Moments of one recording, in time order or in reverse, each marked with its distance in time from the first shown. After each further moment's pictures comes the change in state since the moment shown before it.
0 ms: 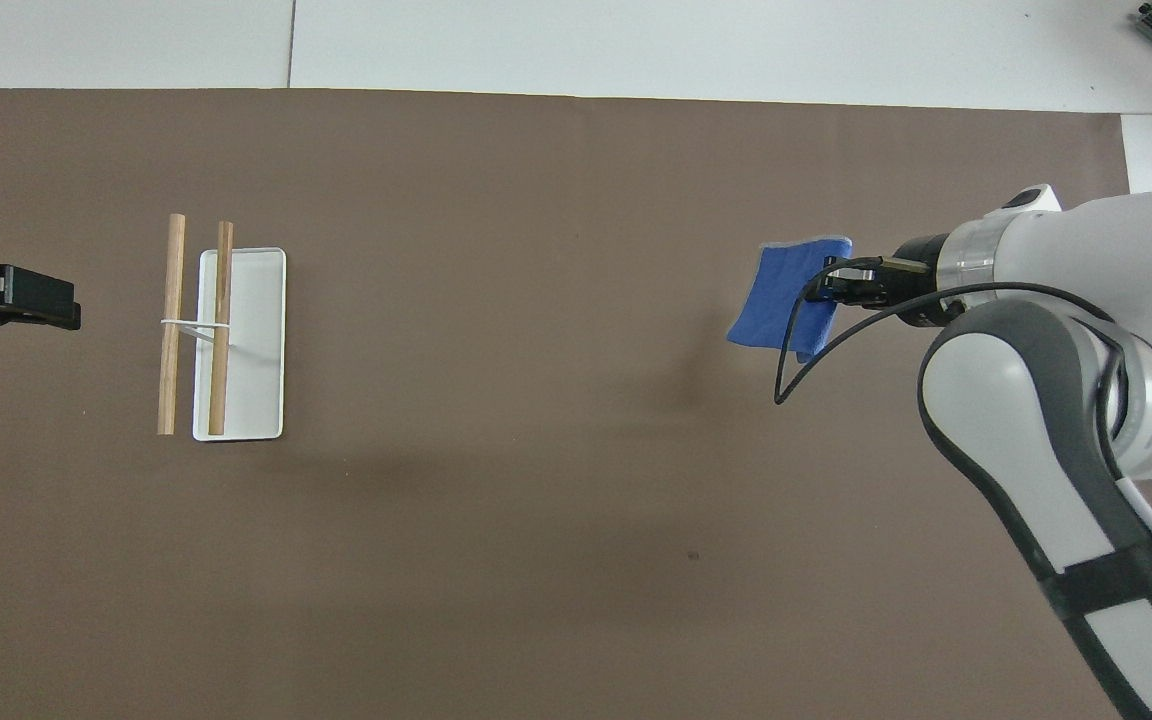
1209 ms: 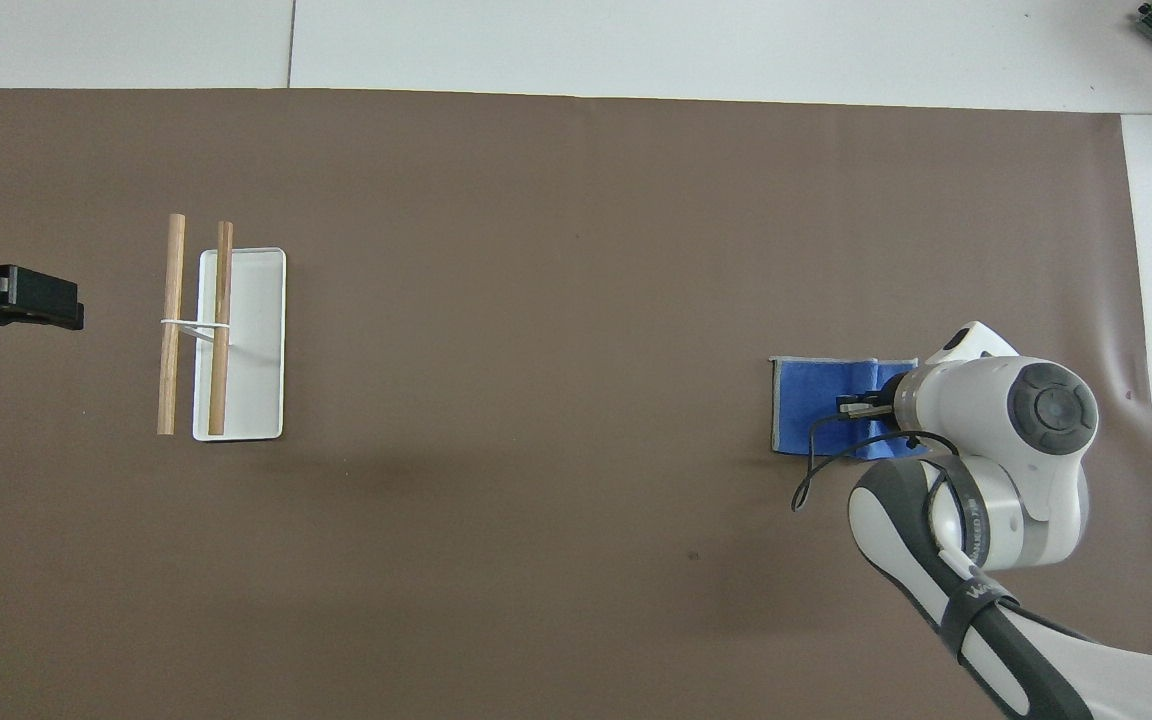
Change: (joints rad) left arm -0.001 0.000 -0.004 0.000 0.000 0.000 0.001; right arm -0.002 0.014 -0.064 -0.460 -0.529 0.381 -0.045
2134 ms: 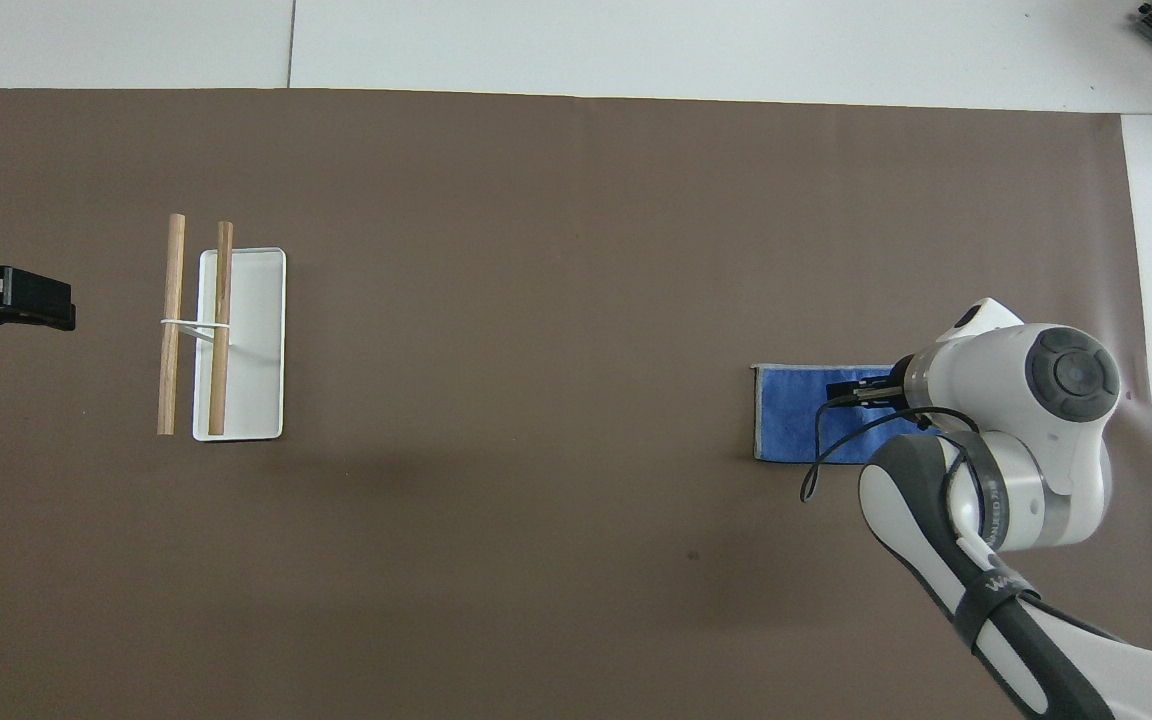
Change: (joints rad) left arm 0.000 0.000 0.000 0.000 0.027 0.000 0.000; right arm 0.000 -0.006 0.000 0.061 0.000 -0.100 0.001
